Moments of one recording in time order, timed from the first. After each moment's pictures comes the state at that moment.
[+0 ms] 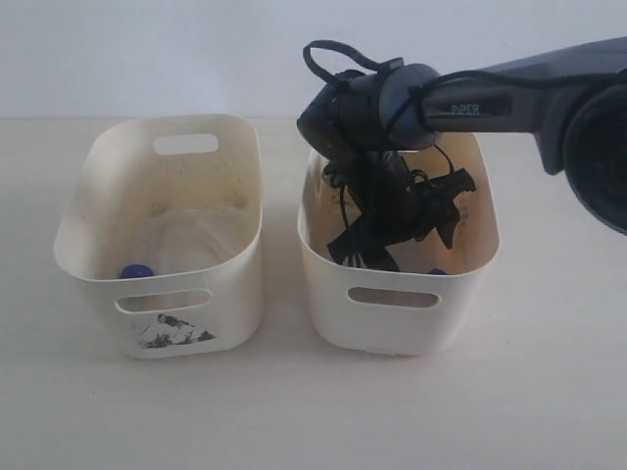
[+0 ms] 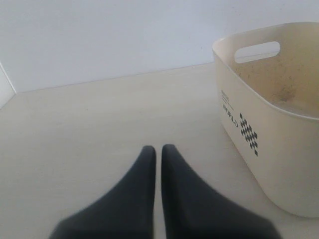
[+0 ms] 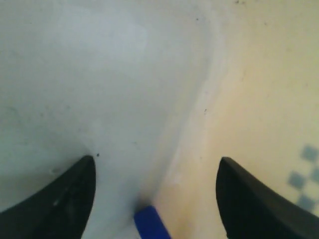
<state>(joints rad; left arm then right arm) -0.02 0.01 0.00 0.18 0.28 -0.02 0.53 2.30 -1.69 -0.45 1.23 0.53</state>
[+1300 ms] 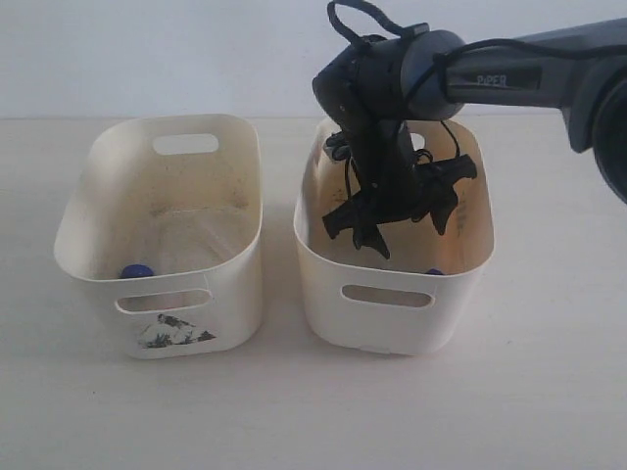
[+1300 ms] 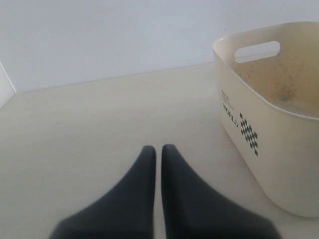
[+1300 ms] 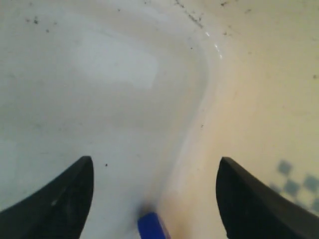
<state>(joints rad) -0.02 0.01 0.00 0.18 0.28 -0.02 0.49 2.25 -1.74 -0.37 1.21 0.49</state>
